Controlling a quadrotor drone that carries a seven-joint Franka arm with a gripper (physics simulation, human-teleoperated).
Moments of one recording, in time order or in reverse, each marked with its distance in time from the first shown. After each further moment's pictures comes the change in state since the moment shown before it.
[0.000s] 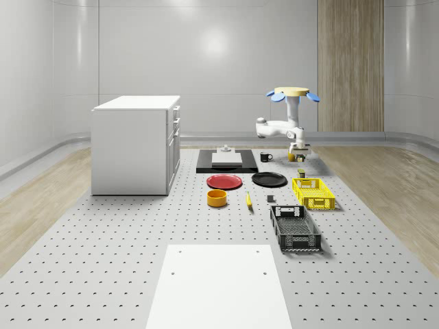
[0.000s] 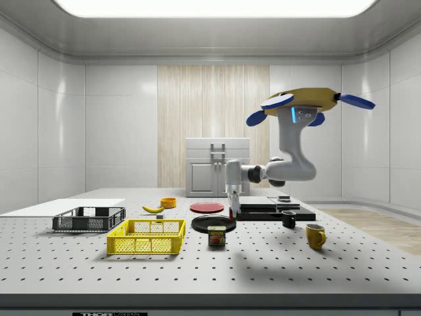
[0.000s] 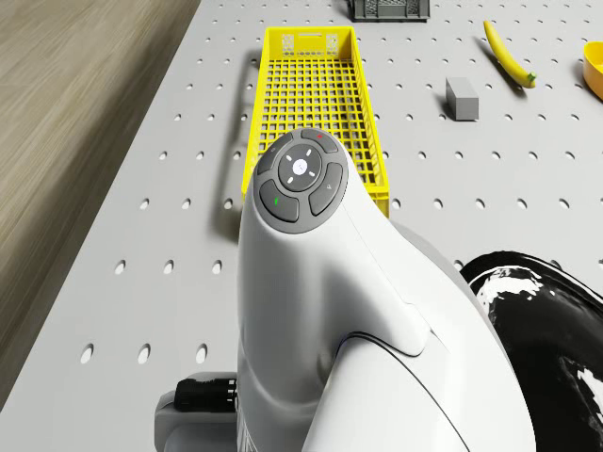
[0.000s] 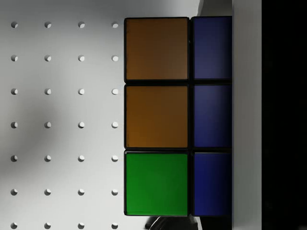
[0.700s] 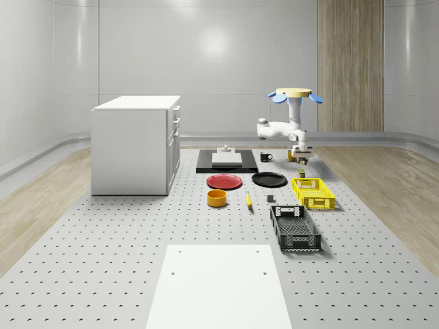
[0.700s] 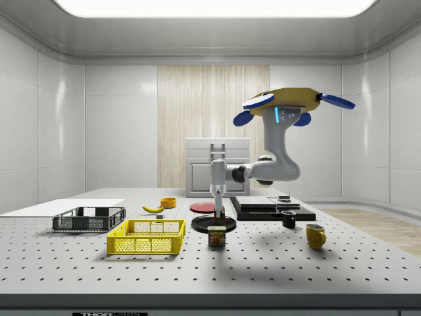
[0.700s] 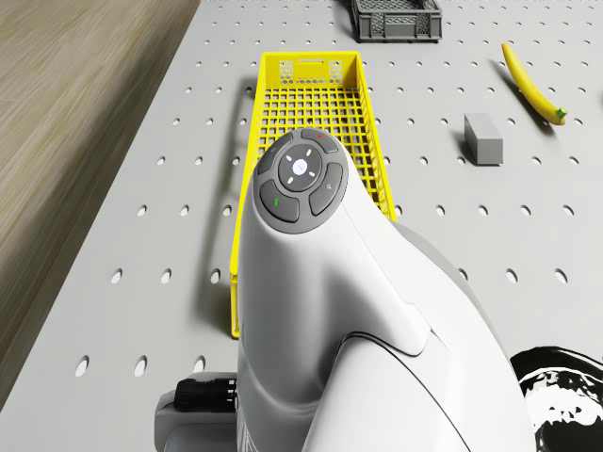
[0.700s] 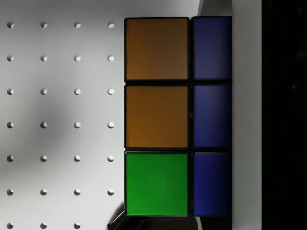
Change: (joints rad) arm -0.003 -0.031 0.004 0.001 0.012 0.029 0.002
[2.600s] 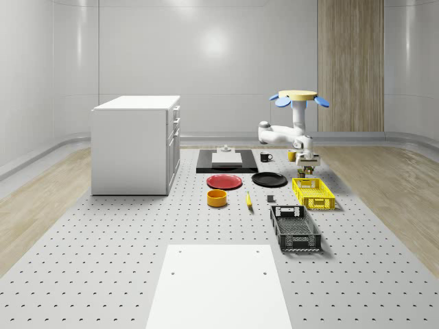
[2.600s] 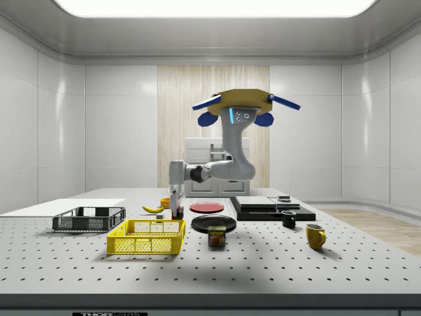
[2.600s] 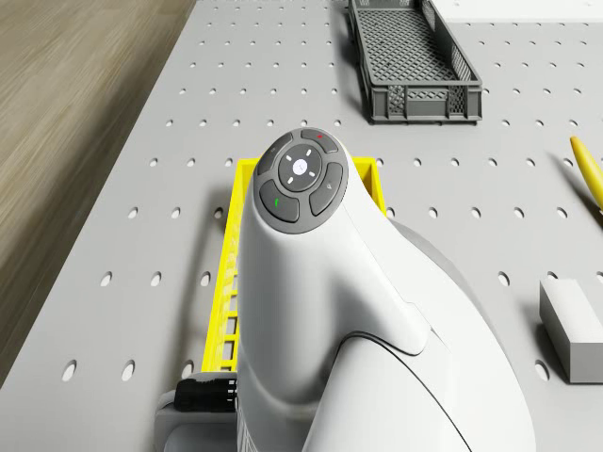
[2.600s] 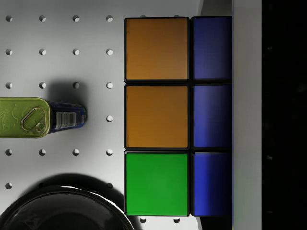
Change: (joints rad) arm -0.004 -0.051 0.007 0.001 0.020 0.048 0.003
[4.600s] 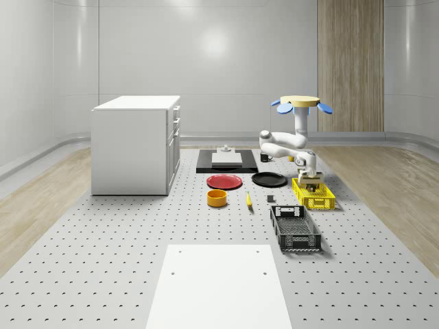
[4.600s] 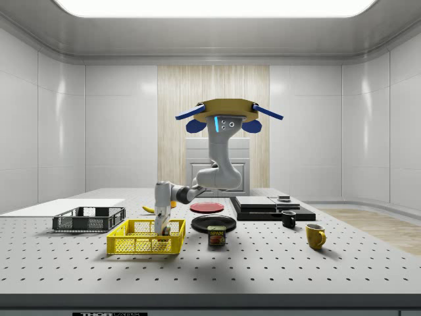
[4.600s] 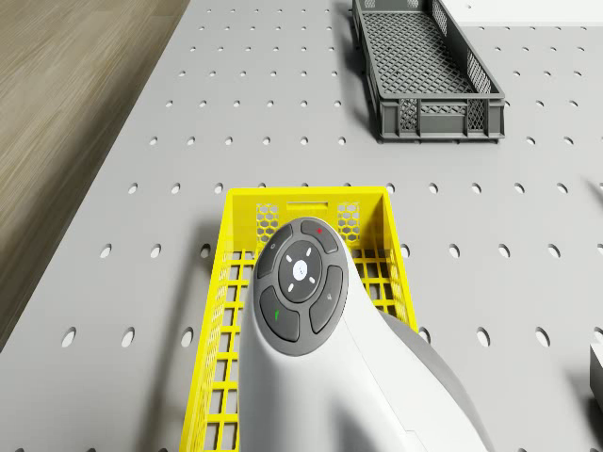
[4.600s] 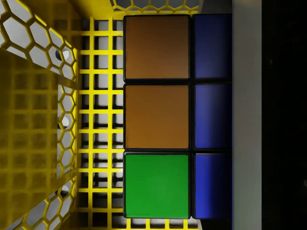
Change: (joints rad) arm -0.042 -0.007 -0.277 0.052 -0.261 0.093 0.007
